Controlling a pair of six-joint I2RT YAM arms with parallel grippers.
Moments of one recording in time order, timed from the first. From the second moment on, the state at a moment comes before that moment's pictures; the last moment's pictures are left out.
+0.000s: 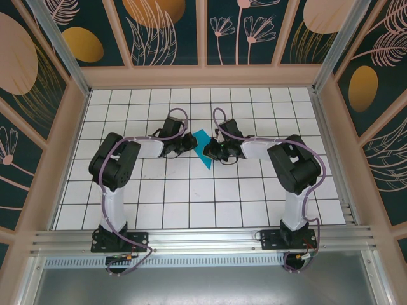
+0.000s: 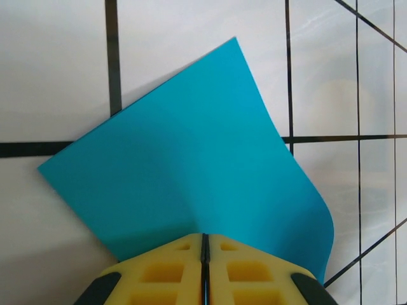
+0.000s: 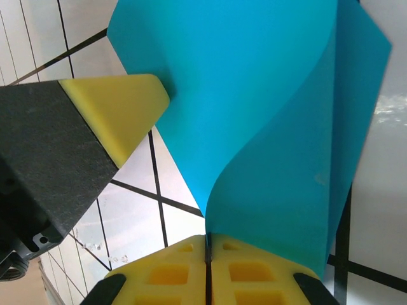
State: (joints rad) left arm -0.46 2.02 1.09 0.12 0.37 -0.75; right arm 0.58 1.92 1.06 -0.04 -0.47 0.85
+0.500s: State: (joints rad) left arm -0.46 2.04 1.12 0.09 0.37 -0.74; right arm 0.58 1.95 1.07 -0.01 -0.47 0.86
